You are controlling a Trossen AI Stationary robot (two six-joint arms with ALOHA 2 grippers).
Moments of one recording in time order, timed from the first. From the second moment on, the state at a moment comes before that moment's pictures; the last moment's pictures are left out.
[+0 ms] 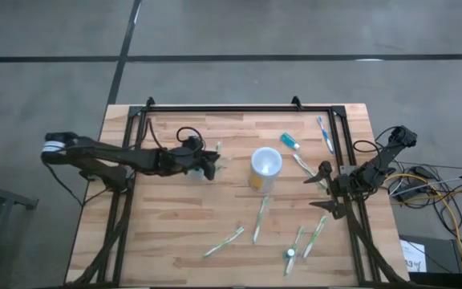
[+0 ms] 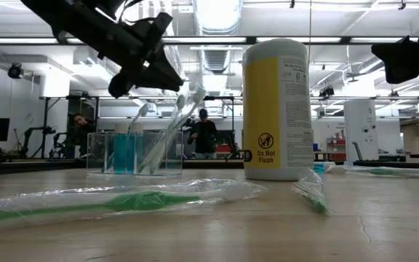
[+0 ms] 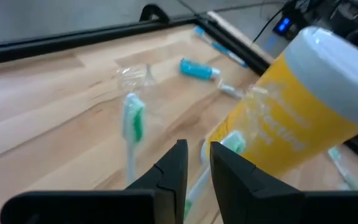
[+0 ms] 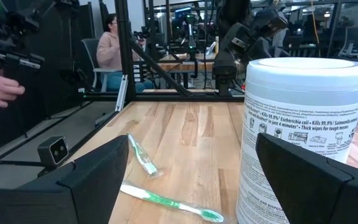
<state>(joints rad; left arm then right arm) -0.01 1.25 0.70 0.12 -0.44 -0.68 0.73 0.06 0.01 0.06 0.58 0.07</state>
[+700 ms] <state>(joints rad) -0.17 1.17 0.93 -0.22 -0.45 -0.51 0.73 0.06 0.01 0.06 0.58 0.07</state>
